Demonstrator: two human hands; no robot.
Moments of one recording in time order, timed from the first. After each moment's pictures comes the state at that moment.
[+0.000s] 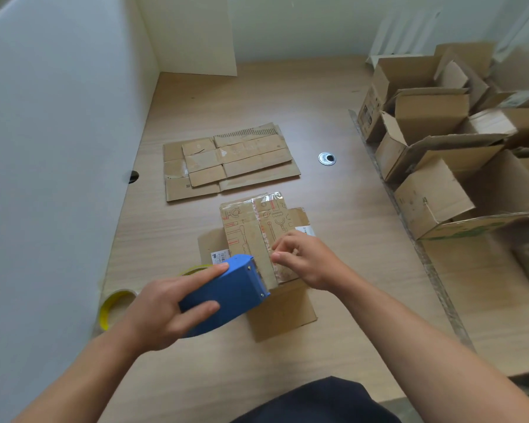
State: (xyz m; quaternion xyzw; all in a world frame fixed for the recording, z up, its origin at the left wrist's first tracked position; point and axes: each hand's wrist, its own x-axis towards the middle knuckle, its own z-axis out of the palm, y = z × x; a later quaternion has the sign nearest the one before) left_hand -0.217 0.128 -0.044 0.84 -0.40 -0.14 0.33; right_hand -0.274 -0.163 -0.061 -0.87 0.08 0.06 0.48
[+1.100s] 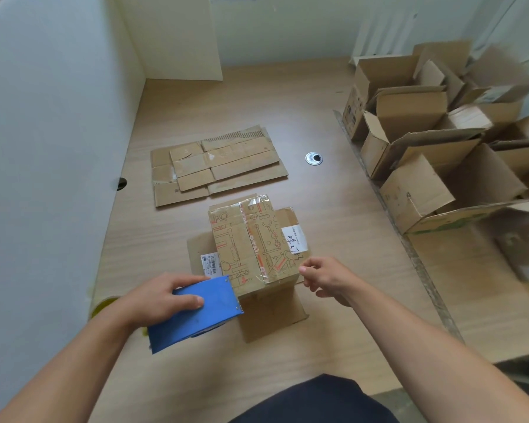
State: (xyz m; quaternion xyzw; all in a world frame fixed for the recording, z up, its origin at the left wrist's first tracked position) left_hand -0.185 0.107 -0.045 0.85 -0.20 -0.44 0.21; right_hand -0.311 -0.206 -0.120 -0.73 0.35 0.19 0.56
